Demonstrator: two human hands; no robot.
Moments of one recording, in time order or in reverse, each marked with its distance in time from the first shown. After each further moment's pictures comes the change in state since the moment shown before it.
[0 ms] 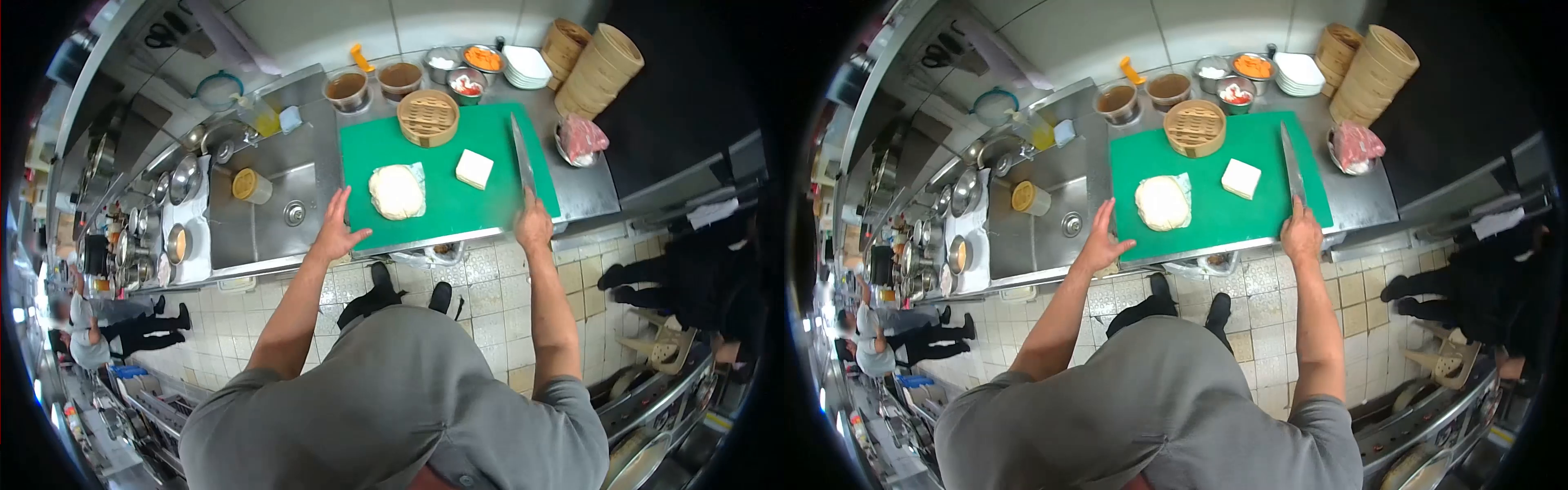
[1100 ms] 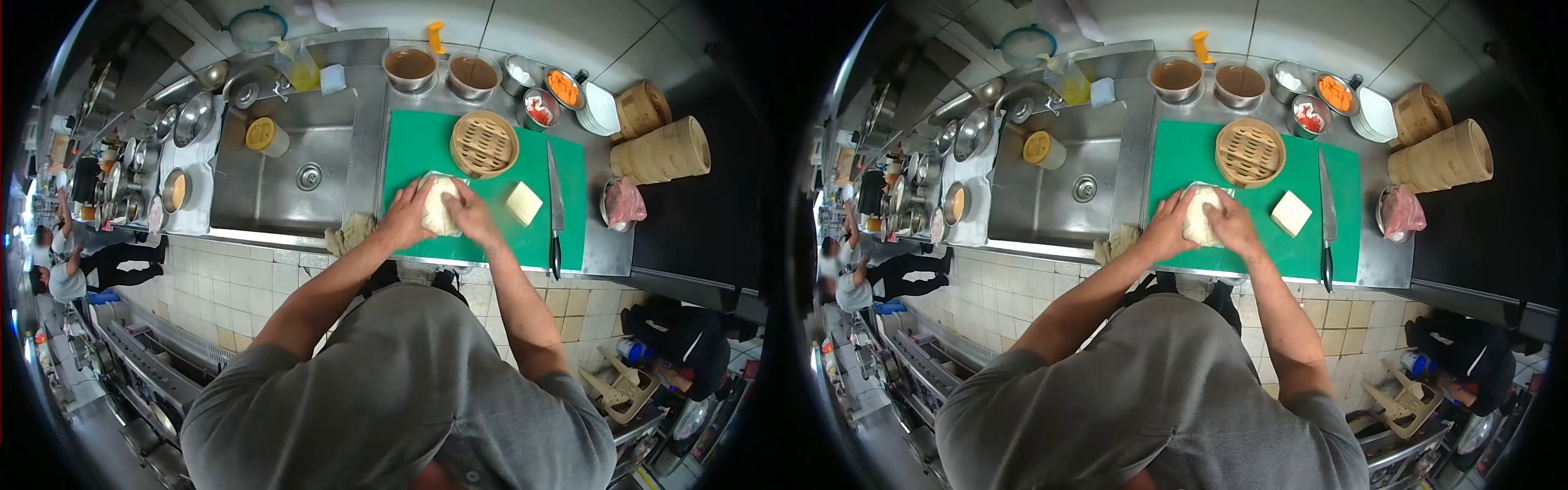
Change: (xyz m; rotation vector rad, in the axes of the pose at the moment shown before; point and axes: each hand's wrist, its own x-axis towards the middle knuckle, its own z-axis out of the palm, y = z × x) left_hand 0.069 0.024 0.036 0.055 -0.141 -0.096; right_hand 0.061 -0.243 0.057 0.901 -0.711 -0.090
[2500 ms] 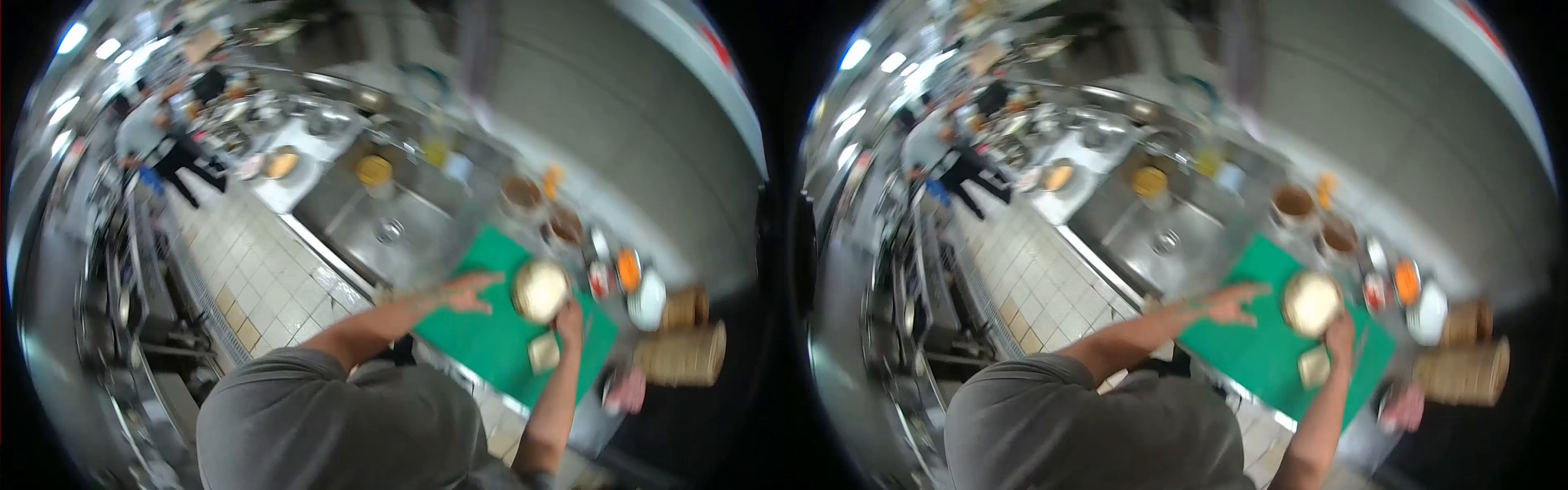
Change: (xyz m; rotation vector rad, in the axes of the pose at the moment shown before) left_hand 0.044 -0.046 -0.013 -0.578 0.079 0.190; right_hand 0.092 -0.013 -0.148 -0.149 0.009 -0.018
